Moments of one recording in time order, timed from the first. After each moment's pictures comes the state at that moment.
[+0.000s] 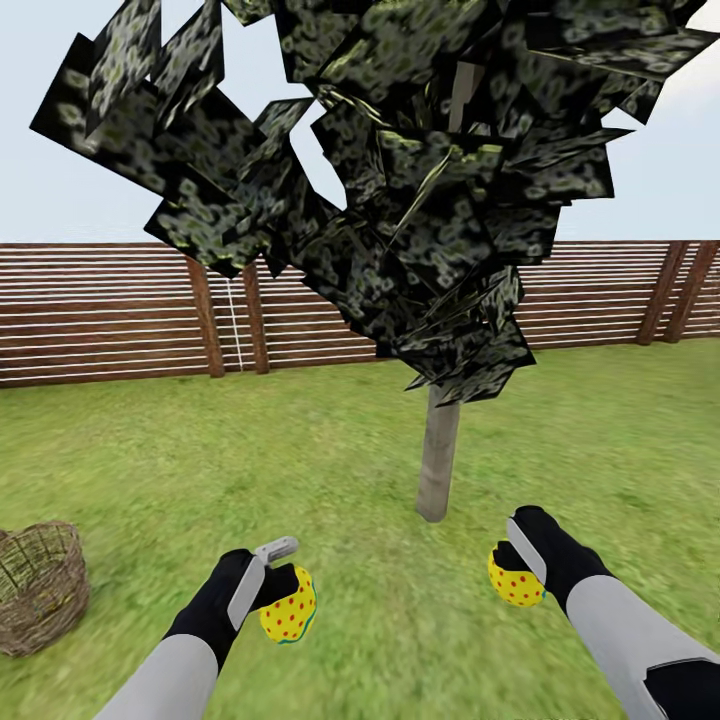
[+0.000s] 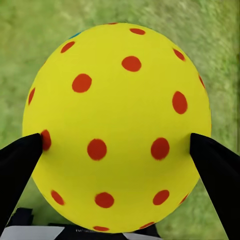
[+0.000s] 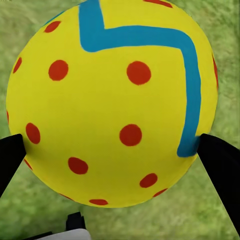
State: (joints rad) left arm -0.62 -0.15 0.18 -0.61 0.20 0.69 0.16; right arm -0.79 -0.14 0.20 -0.50 -0.30 0.83 -0.31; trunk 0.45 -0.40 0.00
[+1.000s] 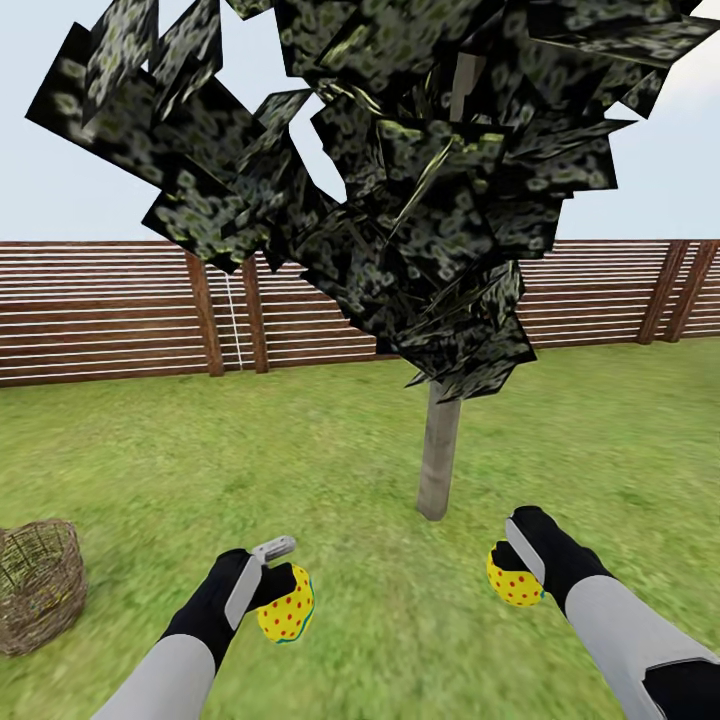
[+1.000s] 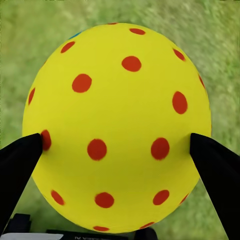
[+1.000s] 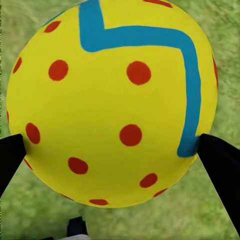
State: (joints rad) left arm -0.62 -0.14 0.19 -0.61 0.21 0.69 0.16; right arm -0.79 -0.13 0.20 -0.50 -0.30 0.83 -0.31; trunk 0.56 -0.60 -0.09
